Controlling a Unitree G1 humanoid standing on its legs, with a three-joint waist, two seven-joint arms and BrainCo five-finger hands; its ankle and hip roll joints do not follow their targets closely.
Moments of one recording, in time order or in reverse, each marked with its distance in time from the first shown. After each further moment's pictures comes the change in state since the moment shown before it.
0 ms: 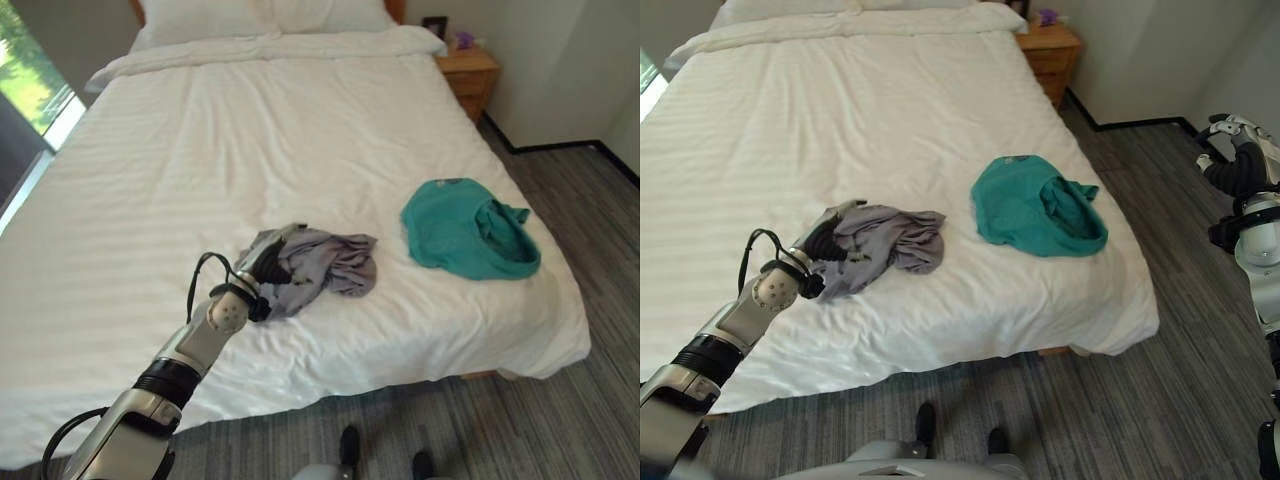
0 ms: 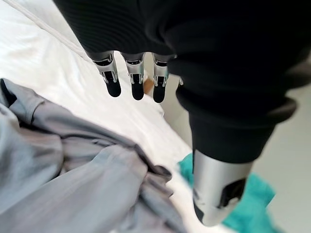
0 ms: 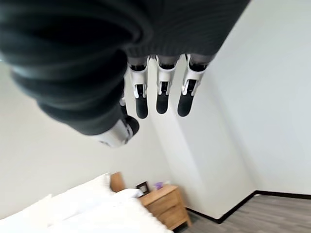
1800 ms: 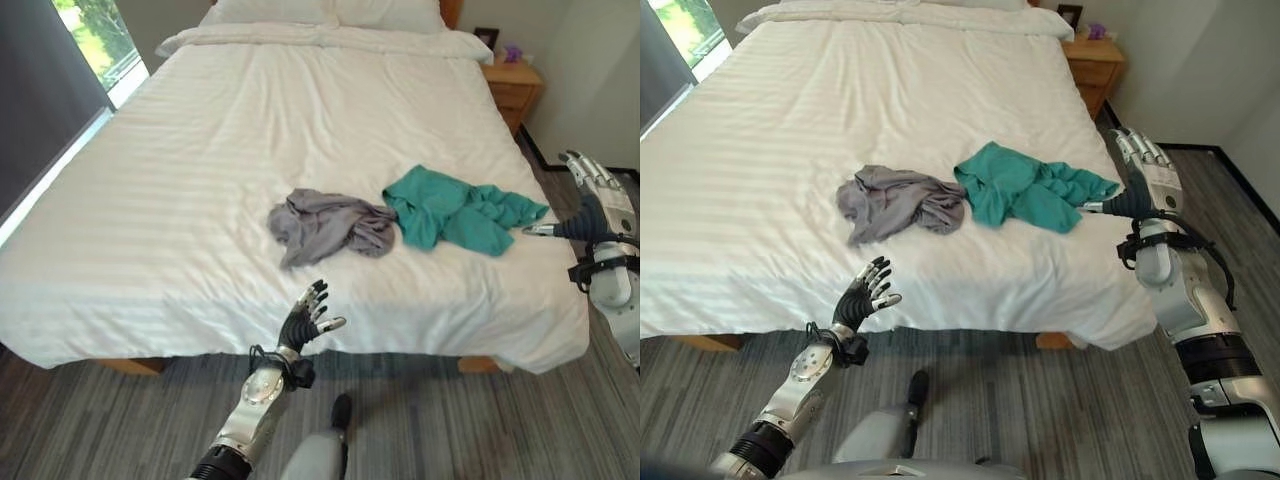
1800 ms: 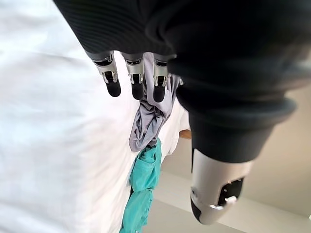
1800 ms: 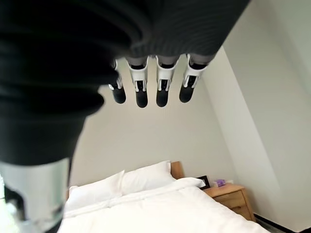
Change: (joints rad) left arm 0.499 -0.285 0.128 -0.350 -0.792 -0.017 -0.138; right arm -0.246 0.297 0.255 0.178 -0.305 0.040 -0.198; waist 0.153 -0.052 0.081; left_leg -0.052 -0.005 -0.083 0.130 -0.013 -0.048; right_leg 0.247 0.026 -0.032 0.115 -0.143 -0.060
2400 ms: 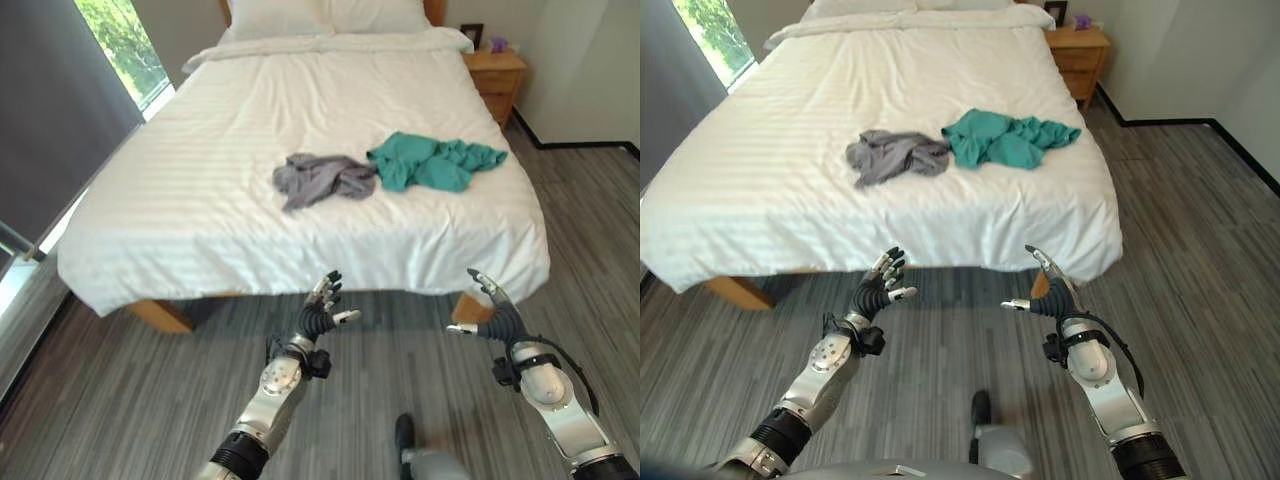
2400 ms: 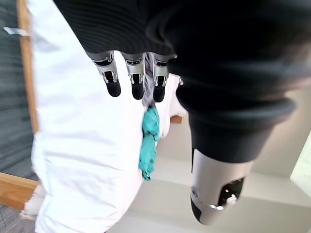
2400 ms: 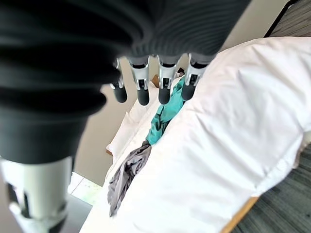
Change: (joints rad) left arm -0.101 -0.091 0.011 0.006 0.059 -0.029 0.061; right arm 0.588 0.310 -0.042 -0.486 0.267 -0.081 0.240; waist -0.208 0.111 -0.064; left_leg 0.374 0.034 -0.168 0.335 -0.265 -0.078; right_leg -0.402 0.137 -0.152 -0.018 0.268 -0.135
